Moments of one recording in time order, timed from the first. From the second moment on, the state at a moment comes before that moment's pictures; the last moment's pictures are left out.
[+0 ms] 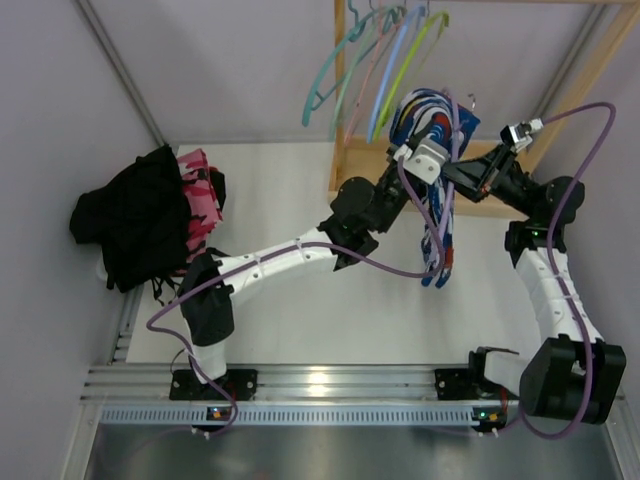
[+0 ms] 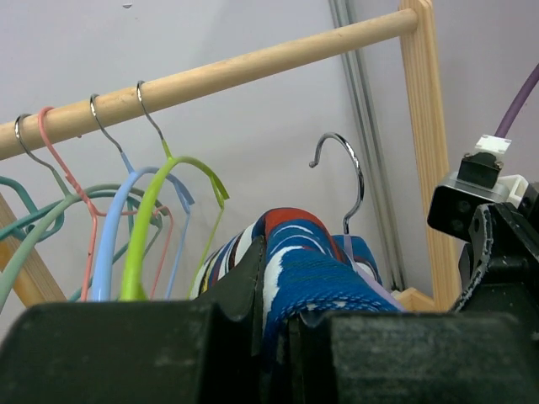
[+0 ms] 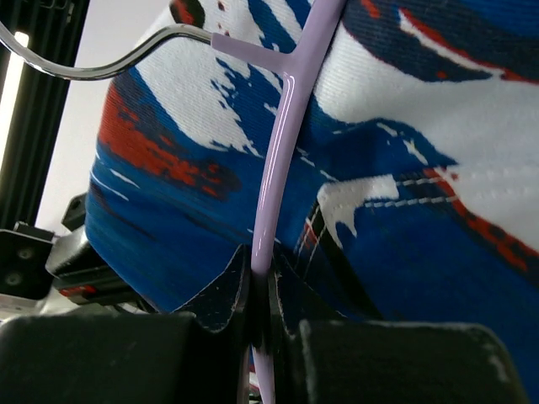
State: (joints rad) left arm -1.08 1.83 1.65 0.79 -0.34 0.52; right arm -0.12 1.15 0.89 0.73 -1.10 1.65
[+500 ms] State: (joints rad) left arm -1.03 1.90 1.81 0.60 -0.33 0.57; right arm -0.18 1.21 0.78 0.88 -1.13 1.63
